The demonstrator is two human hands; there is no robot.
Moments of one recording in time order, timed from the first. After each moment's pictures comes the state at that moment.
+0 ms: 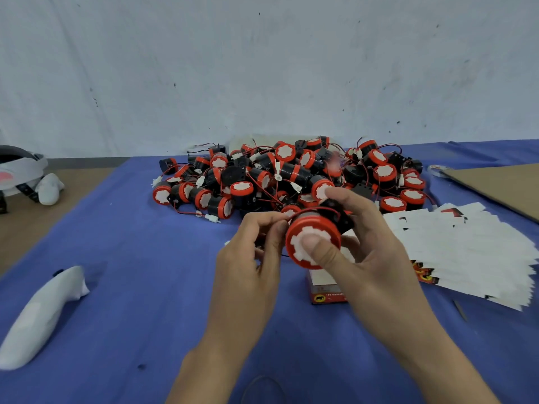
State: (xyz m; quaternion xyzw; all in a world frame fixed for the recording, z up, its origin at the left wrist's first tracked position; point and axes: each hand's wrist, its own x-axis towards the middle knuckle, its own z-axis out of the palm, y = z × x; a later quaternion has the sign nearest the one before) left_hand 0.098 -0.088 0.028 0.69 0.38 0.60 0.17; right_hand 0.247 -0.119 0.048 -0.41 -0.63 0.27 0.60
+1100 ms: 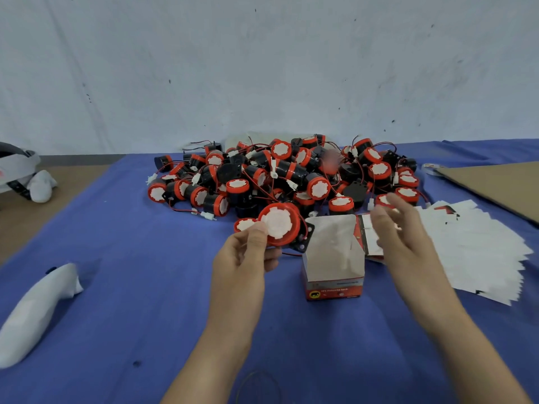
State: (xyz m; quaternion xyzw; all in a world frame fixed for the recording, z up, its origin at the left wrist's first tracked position) left_hand 0.104 -0.086 0.013 0.47 0.44 0.61 0.46; right_hand 0.308 -0.097 0.025 -0.55 -0.52 0.26 0.60
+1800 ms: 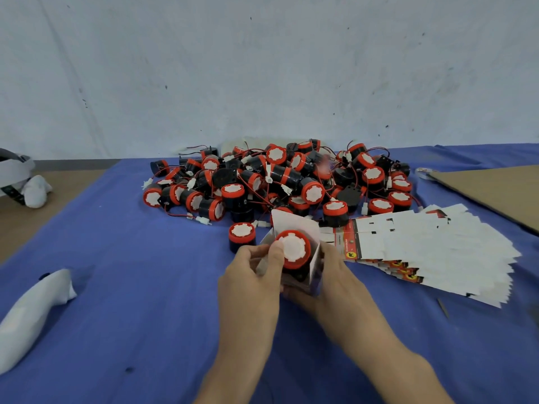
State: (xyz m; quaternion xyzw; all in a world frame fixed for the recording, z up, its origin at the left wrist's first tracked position) left_hand 0.122 -0.090 0.003 0.54 0.58 0.54 0.30; right_hand 0.265 -0.089 -0.023 -0.60 -0.68 0.19 0.38
